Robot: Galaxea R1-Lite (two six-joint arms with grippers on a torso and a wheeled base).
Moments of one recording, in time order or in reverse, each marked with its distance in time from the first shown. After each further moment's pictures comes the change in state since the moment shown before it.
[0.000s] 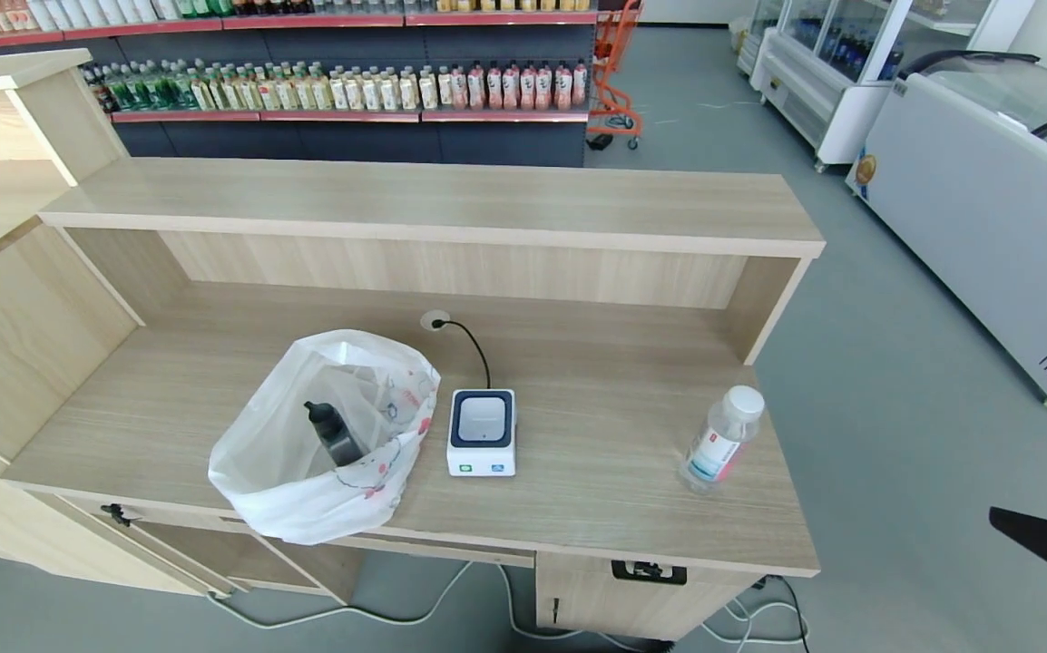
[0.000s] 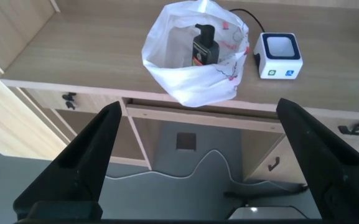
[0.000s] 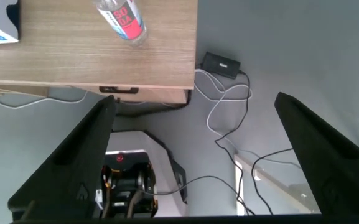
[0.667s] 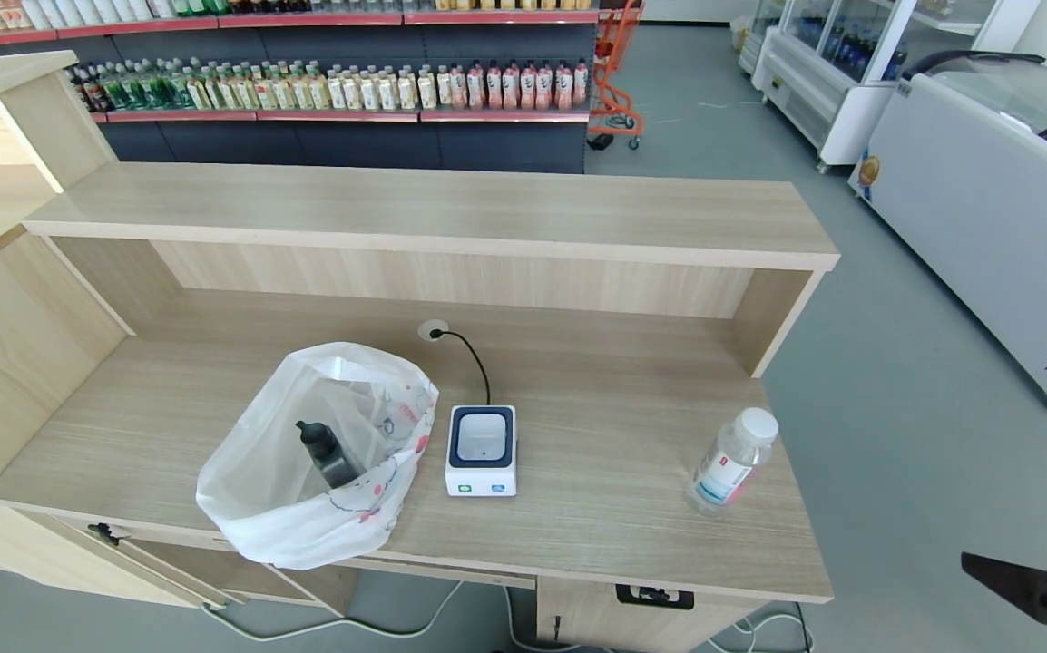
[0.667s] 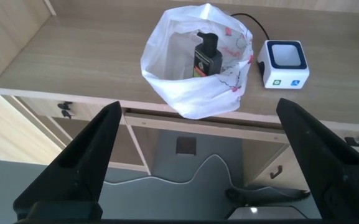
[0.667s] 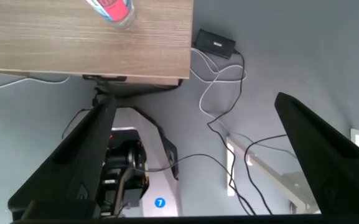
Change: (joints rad) left arm 0.000 0.000 0.000 0.000 0.000 -0.001; right arm -0.004 0.063 0.097 -0.037 -0.033 -0.013
